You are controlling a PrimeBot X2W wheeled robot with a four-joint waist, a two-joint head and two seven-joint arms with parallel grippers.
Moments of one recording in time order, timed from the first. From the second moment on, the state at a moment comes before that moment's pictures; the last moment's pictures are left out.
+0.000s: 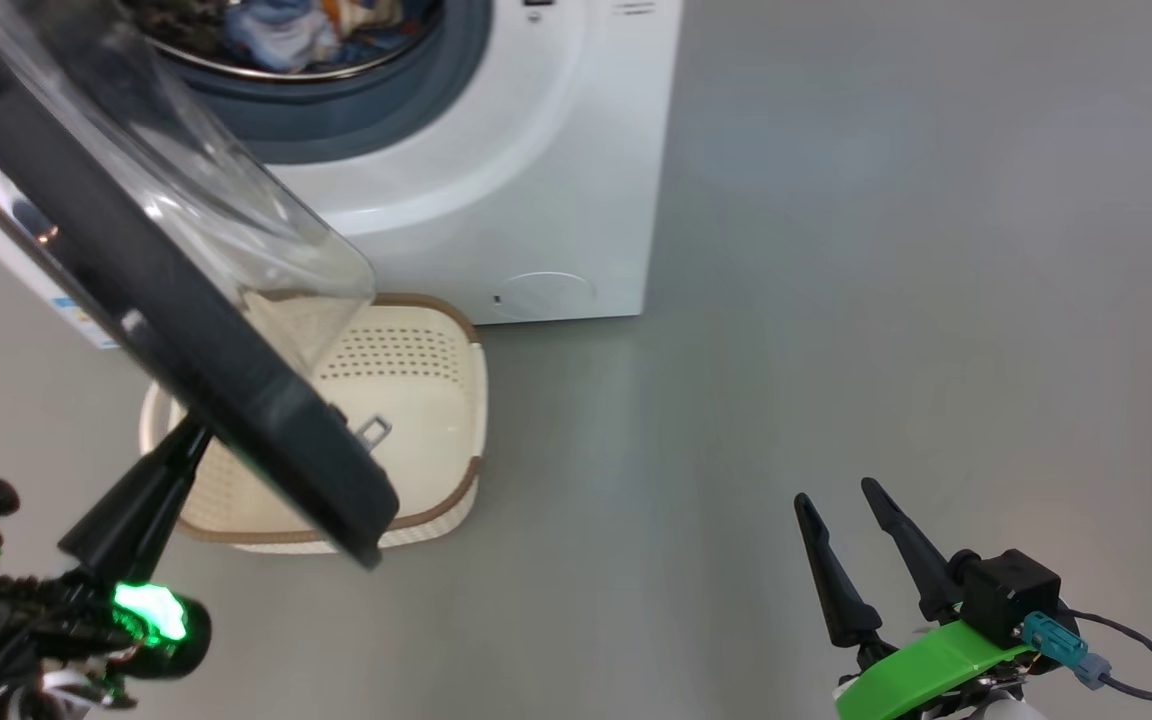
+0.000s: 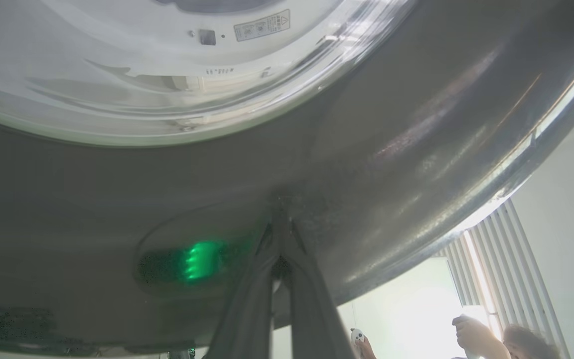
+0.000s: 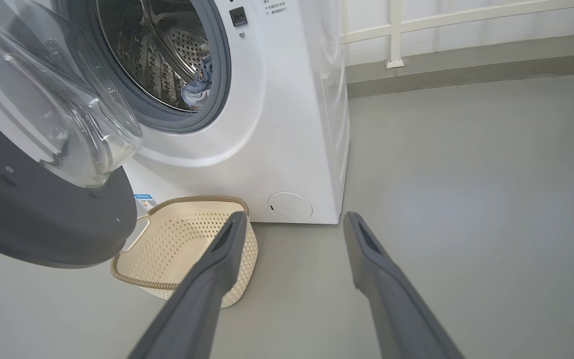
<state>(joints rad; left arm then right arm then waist) -0.21 0.04 0.34 0.02 -1.84 -0.08 0.93 -0.11 -0.06 0.12 0.24 0.25 0.12 -0.26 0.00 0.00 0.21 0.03</state>
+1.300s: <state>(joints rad) -0.45 0.02 0.32 0.15 -1.81 -0.12 0.68 -0.13 -0.05 0.12 0.23 0.30 0.12 -0.26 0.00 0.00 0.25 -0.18</state>
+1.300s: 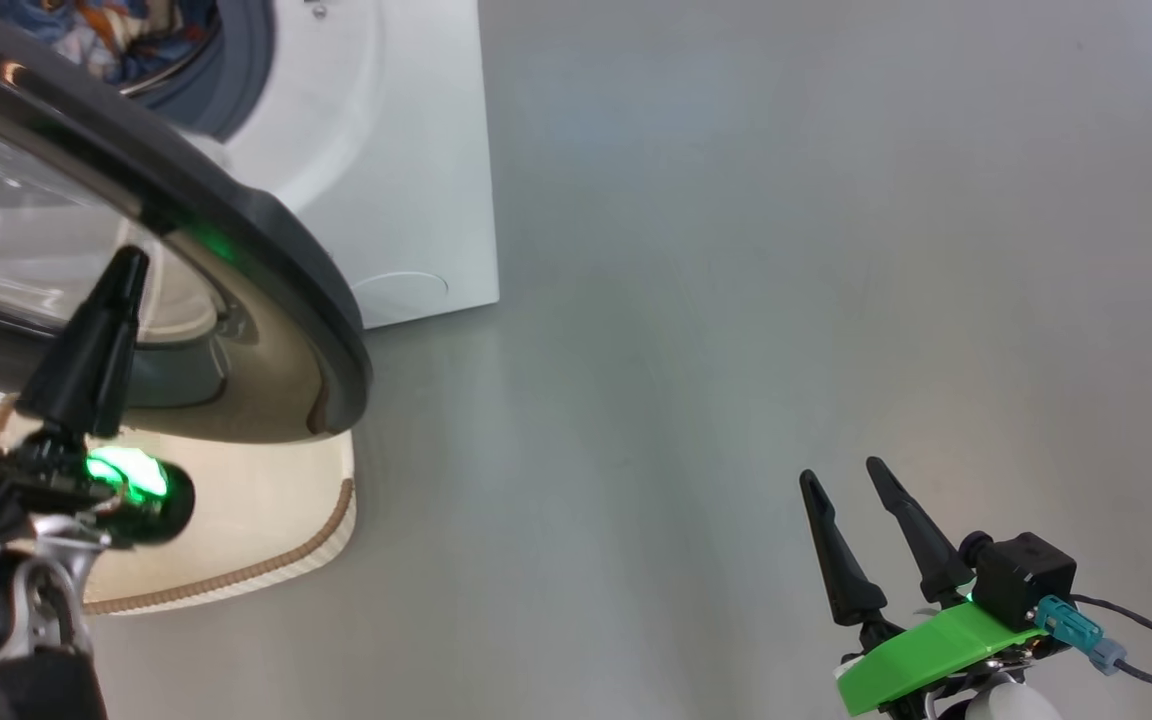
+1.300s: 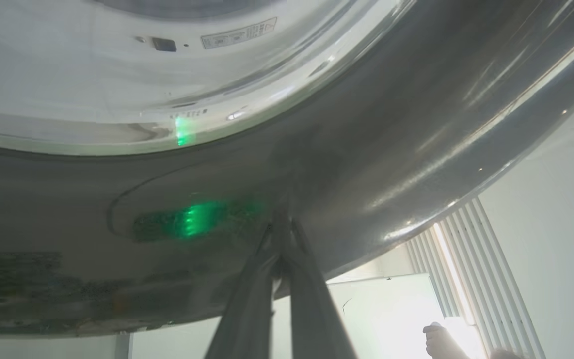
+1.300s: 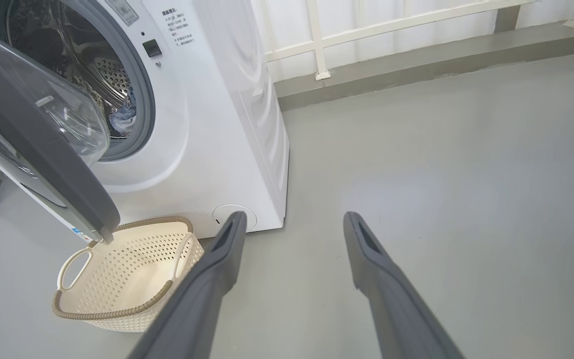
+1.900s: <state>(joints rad) -0.24 0.02 0.32 0.06 -1.78 -0.12 0.47 -0.12 -0.05 0.12 0.25 0.31 0.12 -0.26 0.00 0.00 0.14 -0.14</state>
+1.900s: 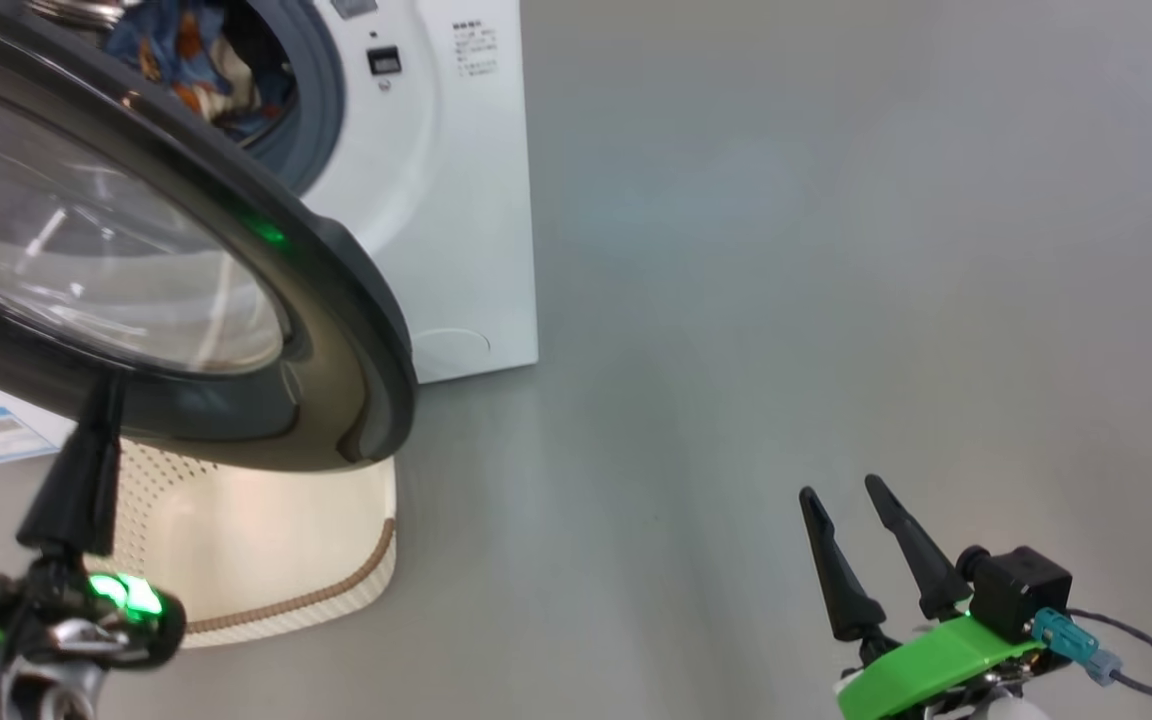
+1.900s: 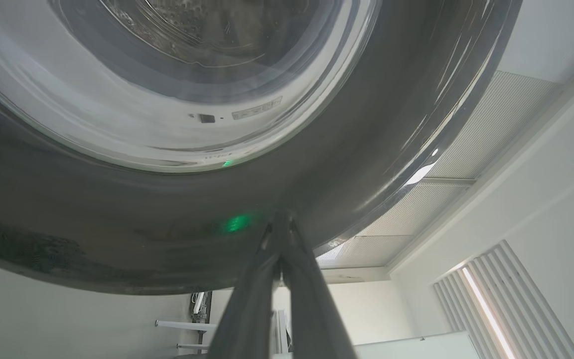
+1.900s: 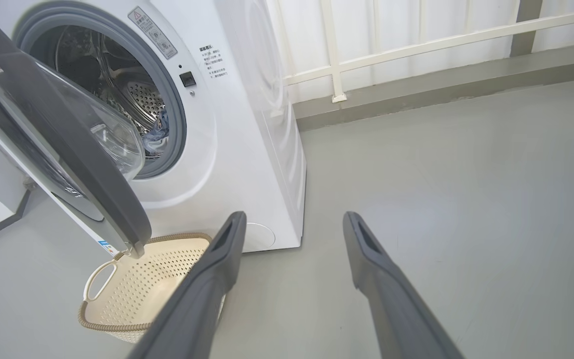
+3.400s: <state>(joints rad) 0.10 0.14 0.15 -0.09 -0.76 -0.12 -0.26 -0.04 -0.05 0.12 0.25 0.32 0.12 -0.26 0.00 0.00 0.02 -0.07</state>
